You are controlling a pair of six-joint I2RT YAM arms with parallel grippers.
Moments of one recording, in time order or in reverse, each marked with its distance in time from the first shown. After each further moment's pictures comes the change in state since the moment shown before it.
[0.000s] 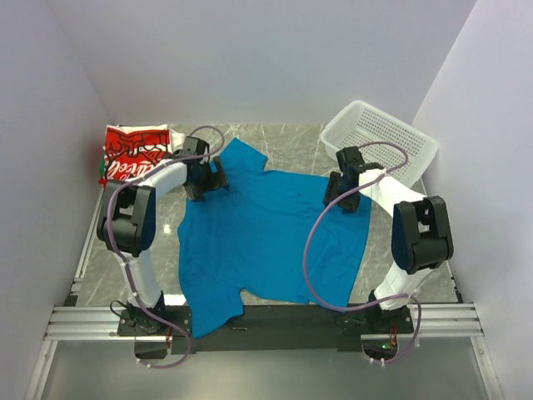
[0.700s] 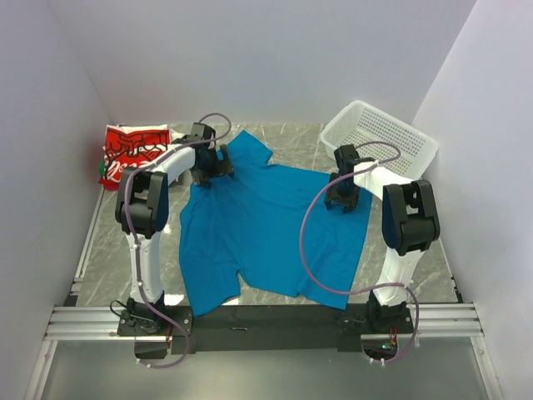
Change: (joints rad) left arm 0.008 0.233 0.286 -0.084 0.018 0.065; right arm -0.035 0.177 0.092 -0.016 0.024 -0.036
